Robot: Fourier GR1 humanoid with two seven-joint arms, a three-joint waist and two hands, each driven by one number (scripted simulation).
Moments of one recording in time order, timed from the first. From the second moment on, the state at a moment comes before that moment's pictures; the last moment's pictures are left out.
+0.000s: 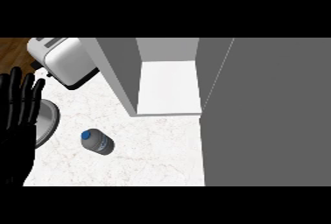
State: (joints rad) left arm 0.00 0.10 0.02 -2.10 0.01 0.03 0.01; right arm -0.03 -0.08 0.02 -2.10 -0.01 -0.01 -0.02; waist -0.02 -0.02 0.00
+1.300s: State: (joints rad) left arm 0.25 0.00 -0.51 -2.25 -0.56 0.70 0.40; right arm 0.50 -0.07 0.18 -2.44 -0.16 0.12 0.17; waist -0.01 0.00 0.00
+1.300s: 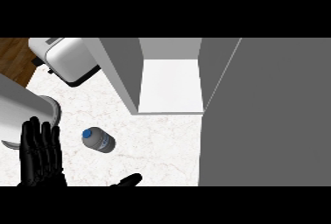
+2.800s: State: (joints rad) left arm 0.23 0.00 -0.11 -1.56 0.12 0.66 -0.35; right arm 0.86 -0.10 0.23 -2.49 -0.10 0.24 -0.10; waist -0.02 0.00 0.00
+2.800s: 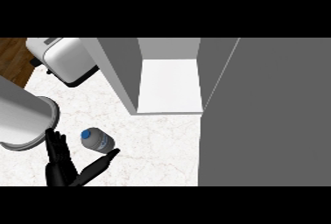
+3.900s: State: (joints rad) left arm -0.06 0.01 0.09 -0.81 0.48 0.26 -0.89; right arm 1.02 -0.13 0.24 -2.49 -0.08 0.30 -0.24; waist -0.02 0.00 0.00
